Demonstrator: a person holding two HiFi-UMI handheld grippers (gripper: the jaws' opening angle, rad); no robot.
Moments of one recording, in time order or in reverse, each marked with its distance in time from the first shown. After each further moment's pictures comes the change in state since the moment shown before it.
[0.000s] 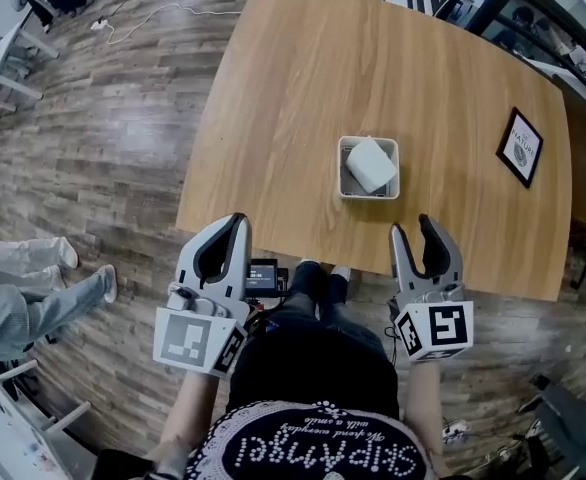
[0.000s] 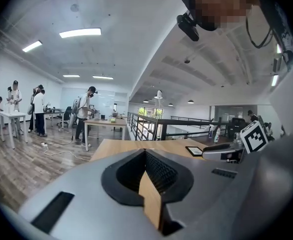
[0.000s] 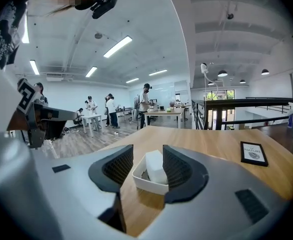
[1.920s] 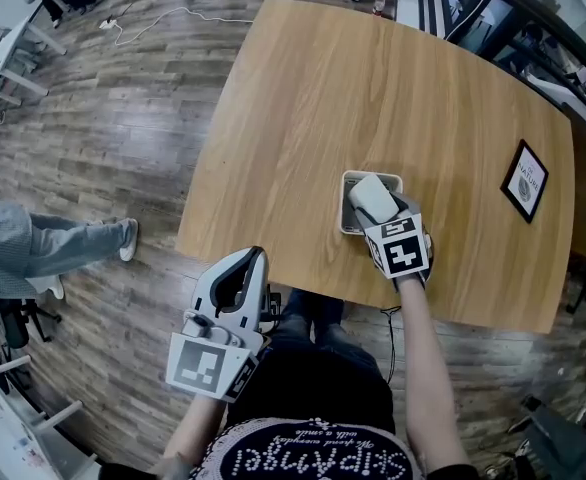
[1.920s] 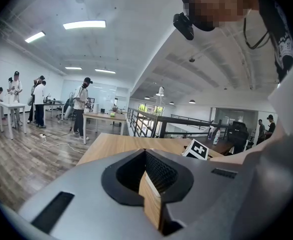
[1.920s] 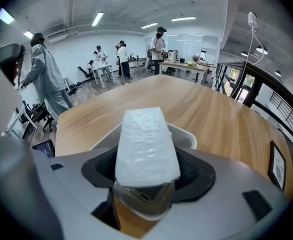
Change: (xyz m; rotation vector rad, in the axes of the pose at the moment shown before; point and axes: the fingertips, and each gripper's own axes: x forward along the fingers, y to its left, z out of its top) left arm 0.025 -0.005 -0.003 -0.083 0.033 -0.007; right arm 0.169 -0.023 -0.112 -0.190 0.601 0.126
